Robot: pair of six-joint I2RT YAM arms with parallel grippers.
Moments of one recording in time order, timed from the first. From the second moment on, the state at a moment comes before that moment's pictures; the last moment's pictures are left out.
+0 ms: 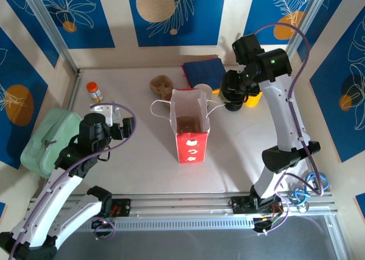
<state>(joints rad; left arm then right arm) -0.43 0.73 0.87 -0.62 -0.24 -0.23 0.38 1.73 2.34 -1.70 0.11 0.48</state>
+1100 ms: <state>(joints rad) -0.43 0.80 0.84 -0.58 -0.12 -0.29 0.60 1.83 2.59 -1.70 0.06 0.53</state>
